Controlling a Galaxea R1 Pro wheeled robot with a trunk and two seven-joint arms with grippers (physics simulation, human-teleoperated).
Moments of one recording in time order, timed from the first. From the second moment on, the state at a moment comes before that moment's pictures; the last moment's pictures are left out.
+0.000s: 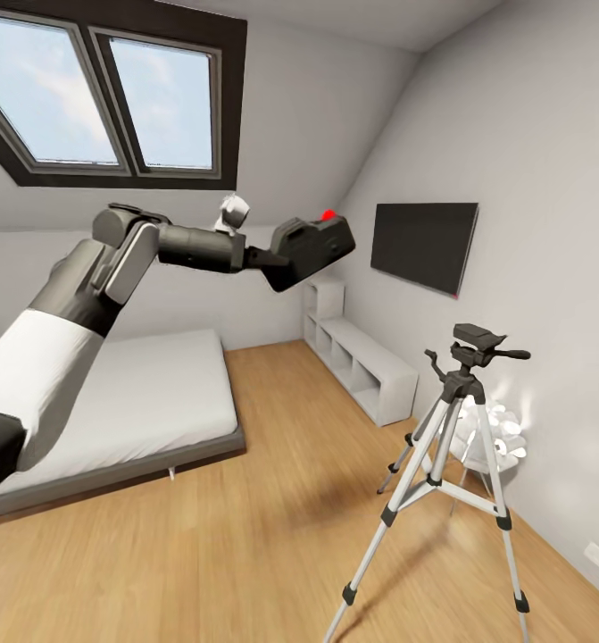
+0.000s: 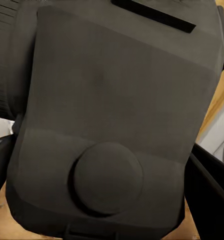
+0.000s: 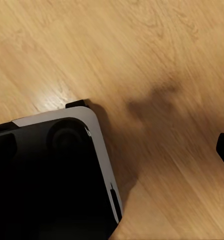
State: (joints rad) left arm -1.48 0.18 -0.43 -0.96 0.54 1.04 -1.04; right arm -0.11 -0.11 -0.17 0.07 -0.10 -0.31 0.01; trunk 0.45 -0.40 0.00
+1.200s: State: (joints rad) left arm -1.52 0.12 -0.57 -1.07 0.53 1.04 -1.04; right arm -0.11 -0.11 -0.17 0.07 -0.10 -0.31 0.01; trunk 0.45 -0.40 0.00
